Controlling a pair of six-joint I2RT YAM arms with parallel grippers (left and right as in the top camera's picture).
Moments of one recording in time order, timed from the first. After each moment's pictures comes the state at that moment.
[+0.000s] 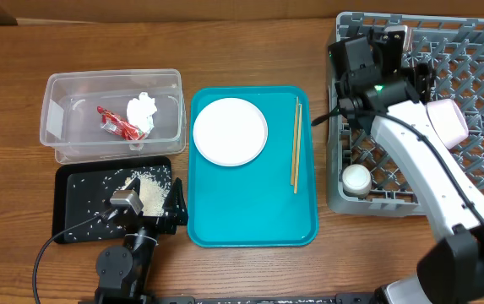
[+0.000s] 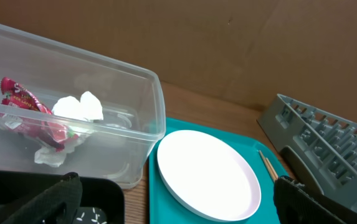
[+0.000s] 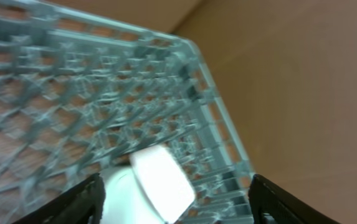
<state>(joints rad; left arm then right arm) -0.10 0.02 0.01 -0.07 0.07 -0.39 0.31 1.69 1.50 -0.87 1.05 0.21</state>
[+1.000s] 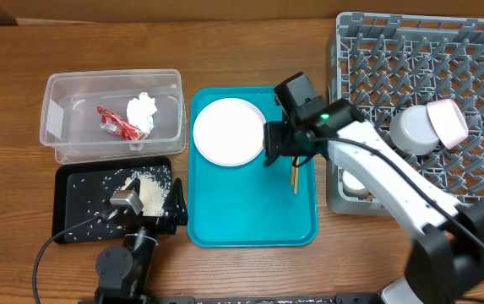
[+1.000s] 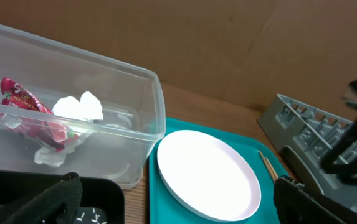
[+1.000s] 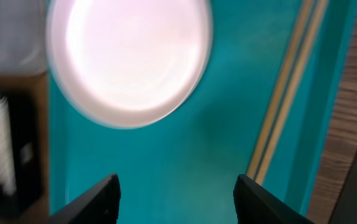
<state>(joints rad) -0.10 0.02 0.01 -0.07 0.07 -0.39 0.53 1.73 1.39 -0.87 -0.10 0.49</state>
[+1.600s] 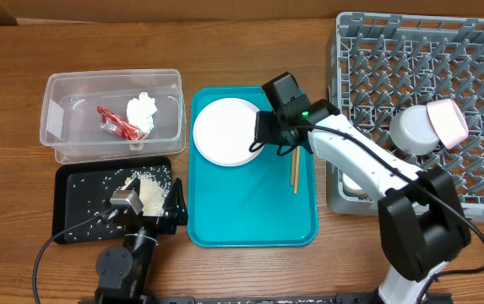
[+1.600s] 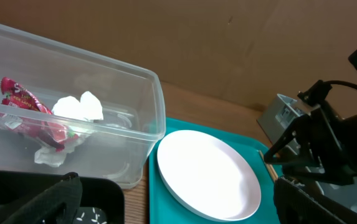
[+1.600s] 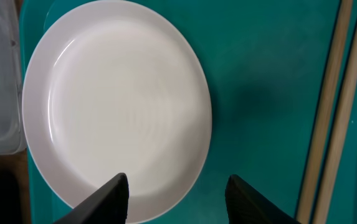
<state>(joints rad) -0.10 0.02 0.01 -0.07 0.07 -0.39 0.53 1.90 1.37 -0.59 -0.07 0.60</state>
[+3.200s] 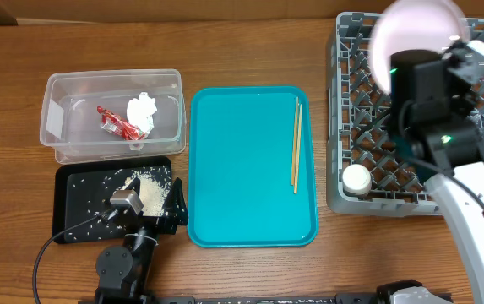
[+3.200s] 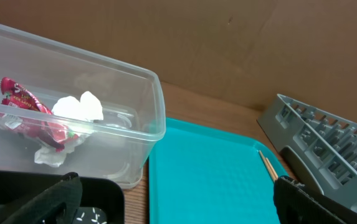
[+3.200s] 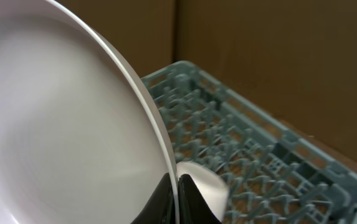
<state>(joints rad) -0.10 0.02 0.01 -0.07 0.07 -0.39 0.19 1.34 1.37 -0.74 0.93 0.56</state>
